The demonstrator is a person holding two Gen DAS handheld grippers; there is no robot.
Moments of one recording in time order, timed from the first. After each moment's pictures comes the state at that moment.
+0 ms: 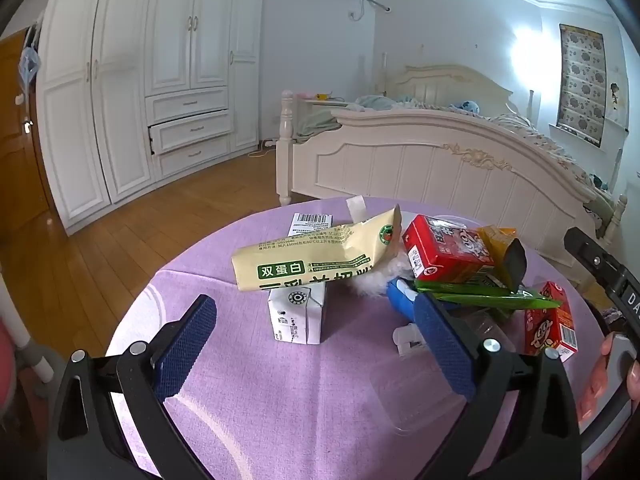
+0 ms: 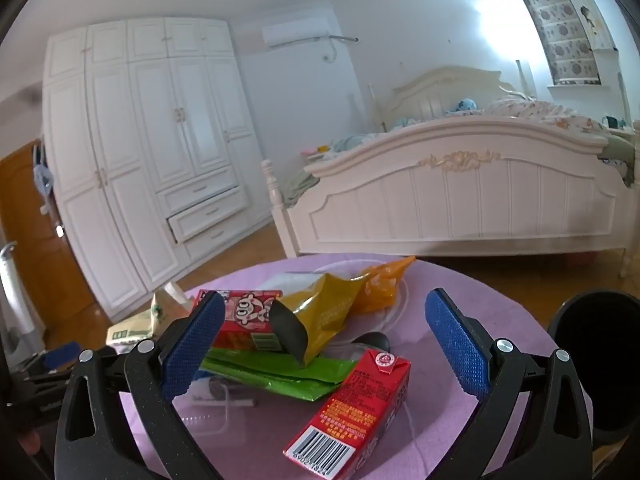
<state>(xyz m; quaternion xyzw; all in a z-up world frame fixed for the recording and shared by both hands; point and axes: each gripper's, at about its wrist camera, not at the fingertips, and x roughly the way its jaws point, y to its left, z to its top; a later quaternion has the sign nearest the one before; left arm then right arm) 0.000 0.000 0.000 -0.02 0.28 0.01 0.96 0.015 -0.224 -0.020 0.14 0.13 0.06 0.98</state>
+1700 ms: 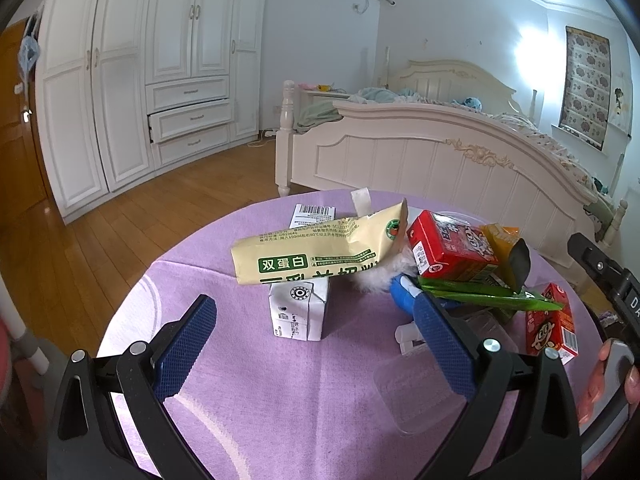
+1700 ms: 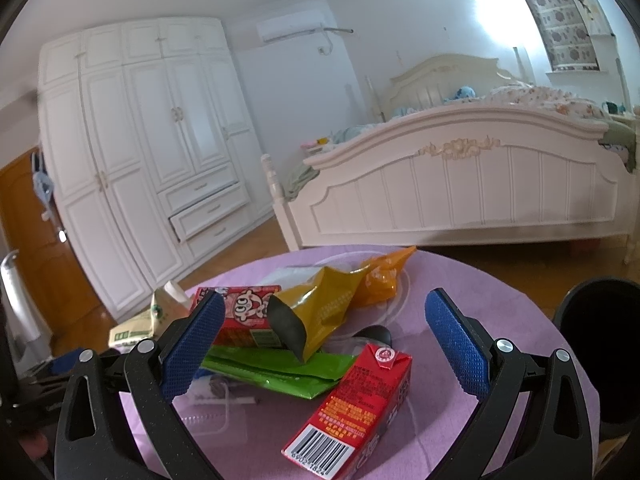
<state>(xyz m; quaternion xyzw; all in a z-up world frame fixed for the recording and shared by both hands) 0.003 0.012 -0.006 -0.04 0.29 -0.01 0.96 0.021 -0.224 -0.023 0.16 0.15 0.07 0.97</state>
